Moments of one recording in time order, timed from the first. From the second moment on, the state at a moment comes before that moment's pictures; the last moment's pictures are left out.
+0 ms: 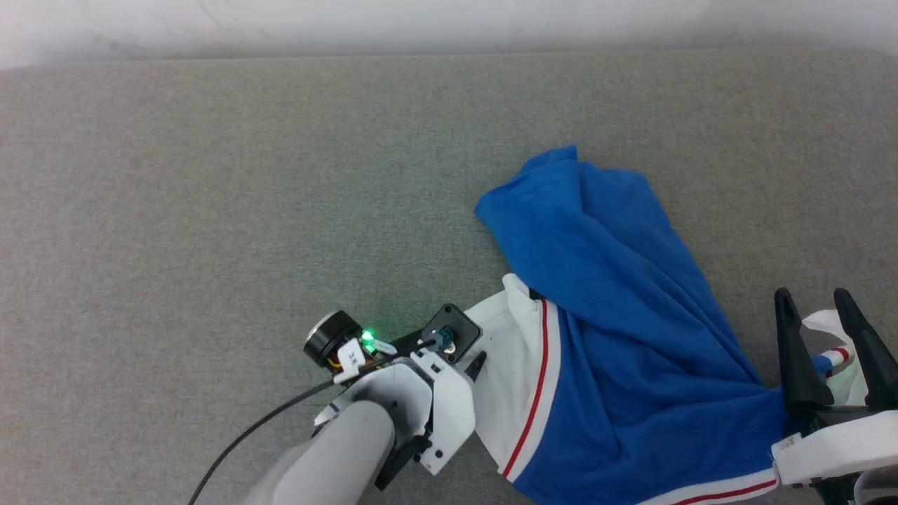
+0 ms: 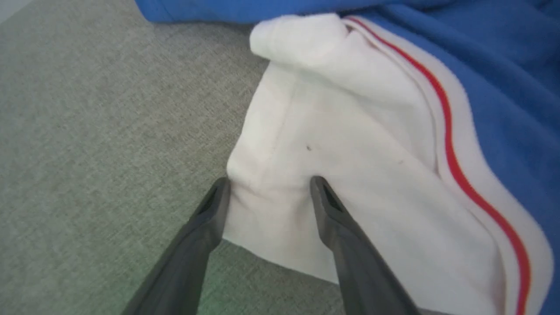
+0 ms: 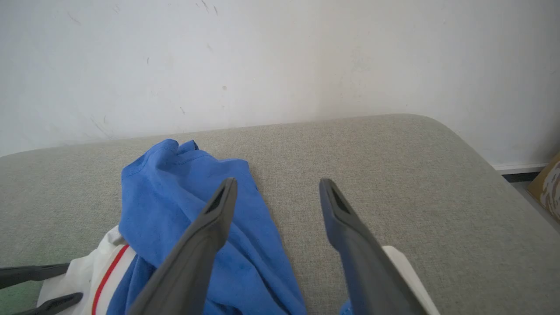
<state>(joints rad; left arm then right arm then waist) -0.40 0.16 -0.61 0.32 -0.08 -0.12 0.37 0.13 -0.05 -0.16 -0.31 0.25 0.13 0.08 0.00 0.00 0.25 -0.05</state>
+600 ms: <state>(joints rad) -0.18 0.27 -0.25 -0.01 -0.28 0.15 0.29 0.15 -0.05 -0.16 -0.31 0.25 0.13 0.10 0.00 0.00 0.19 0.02</state>
